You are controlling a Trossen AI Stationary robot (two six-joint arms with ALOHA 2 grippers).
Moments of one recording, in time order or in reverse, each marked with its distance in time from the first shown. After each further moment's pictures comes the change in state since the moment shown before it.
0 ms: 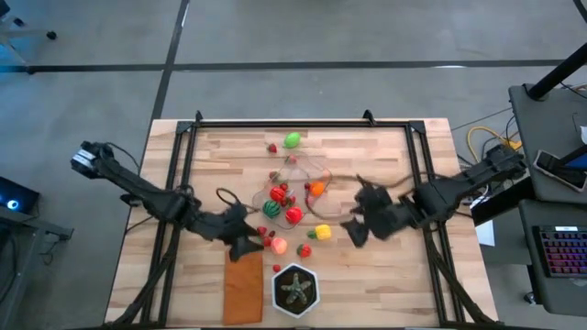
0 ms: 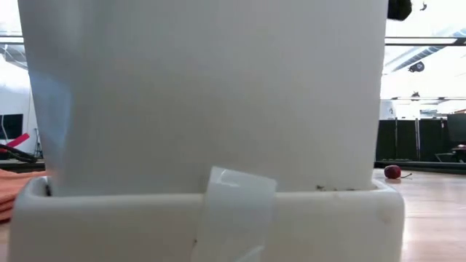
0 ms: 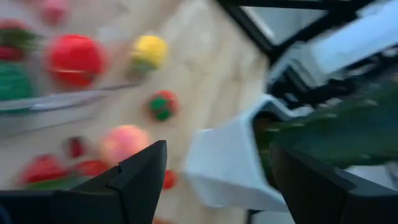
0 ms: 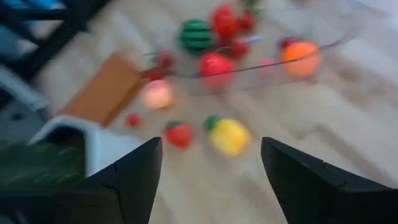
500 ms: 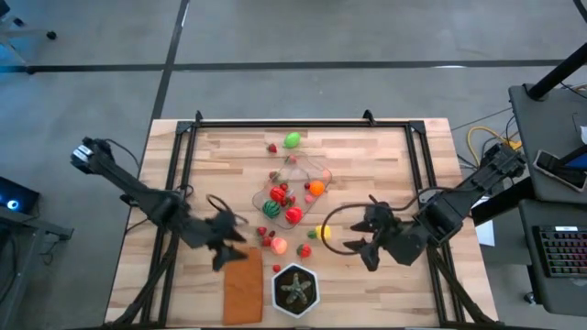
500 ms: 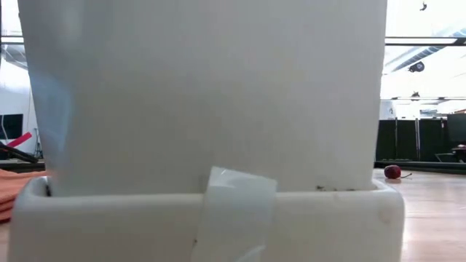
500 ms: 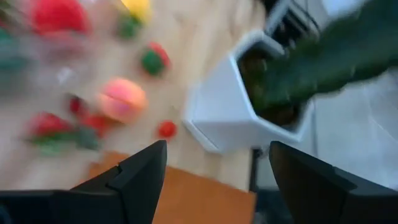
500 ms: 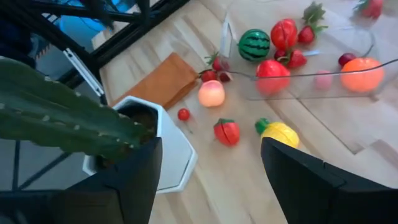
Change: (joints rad) left arm -0.103 -0.056 0.059 -0.225 0.017 0.037; right arm 0.196 -0.004 0.000 0.128 0.122 -0.024
